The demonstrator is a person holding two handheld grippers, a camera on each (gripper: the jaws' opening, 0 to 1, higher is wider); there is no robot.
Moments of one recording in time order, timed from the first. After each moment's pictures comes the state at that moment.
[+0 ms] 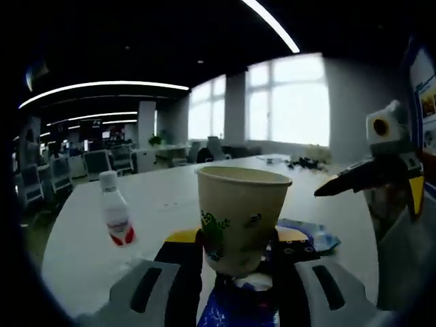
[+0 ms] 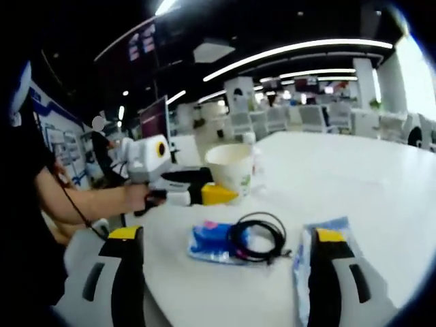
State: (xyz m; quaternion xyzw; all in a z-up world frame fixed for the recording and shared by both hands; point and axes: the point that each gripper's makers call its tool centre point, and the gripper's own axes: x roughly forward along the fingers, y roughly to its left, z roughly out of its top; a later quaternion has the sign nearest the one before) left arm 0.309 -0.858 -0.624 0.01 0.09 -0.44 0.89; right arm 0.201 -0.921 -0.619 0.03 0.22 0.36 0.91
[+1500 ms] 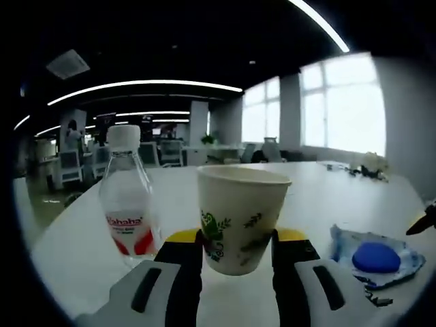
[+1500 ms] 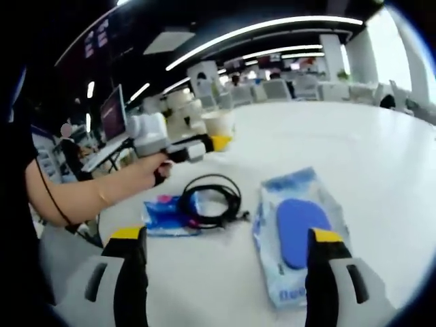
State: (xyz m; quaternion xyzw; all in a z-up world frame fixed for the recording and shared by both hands) left arm 0.443 -0.868 -0.692 -0.01 0.08 -0.27 0.96; right arm 0.220 -0.981 -0.694 0.07 0.29 0.26 0.92
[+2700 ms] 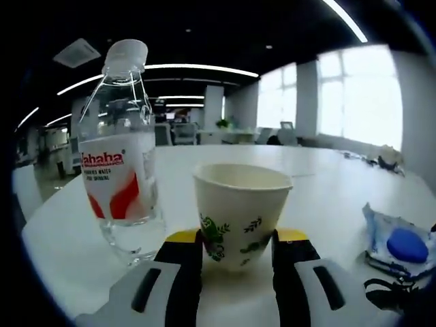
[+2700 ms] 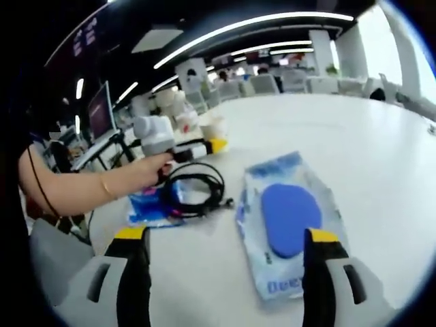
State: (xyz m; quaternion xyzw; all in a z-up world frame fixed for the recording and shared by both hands) left arm 0.464 -0.865 -0.740 -0.01 0.13 -0.24 0.96; right arm 0.220 -0.996 -0.717 0.07 0.30 0.22 0.92
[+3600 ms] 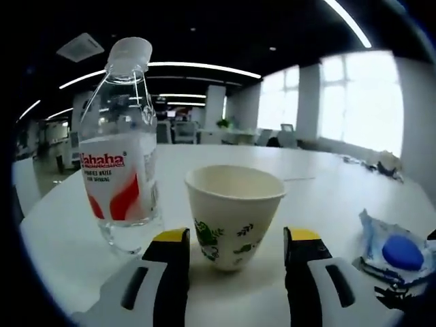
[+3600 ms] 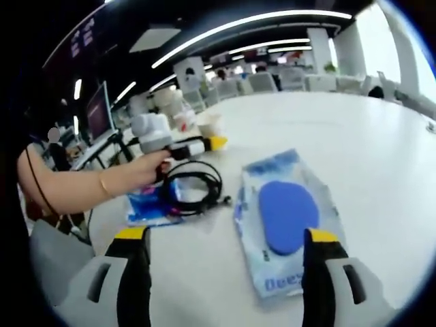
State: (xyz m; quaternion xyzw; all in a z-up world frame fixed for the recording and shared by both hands) left arm 0.461 -0.870 -0.736 -0.02 0.14 -0.25 0.96; right arm 0.220 -0.999 -0.717 0.07 0.30 0.22 0.92
